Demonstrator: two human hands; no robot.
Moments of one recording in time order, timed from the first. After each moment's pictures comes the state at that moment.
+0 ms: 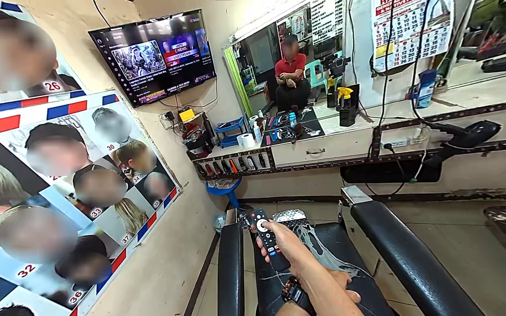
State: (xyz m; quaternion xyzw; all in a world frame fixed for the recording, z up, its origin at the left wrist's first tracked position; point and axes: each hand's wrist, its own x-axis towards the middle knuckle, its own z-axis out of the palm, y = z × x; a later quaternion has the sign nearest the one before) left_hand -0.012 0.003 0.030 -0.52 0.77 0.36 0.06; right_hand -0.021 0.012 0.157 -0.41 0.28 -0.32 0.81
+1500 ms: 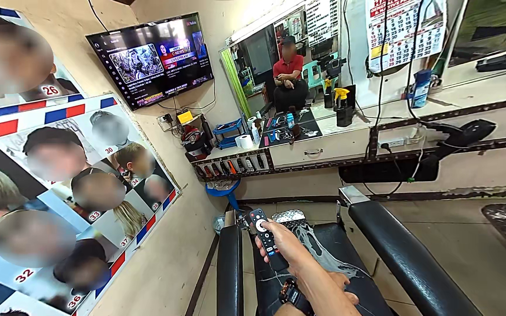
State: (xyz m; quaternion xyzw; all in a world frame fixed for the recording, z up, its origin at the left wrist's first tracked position) left_hand -0.005 -0.010 -0.006 -0.52 0.77 0.35 0.06; right_hand -0.026 0.009 0.159 -0.42 0.28 -0.33 0.80
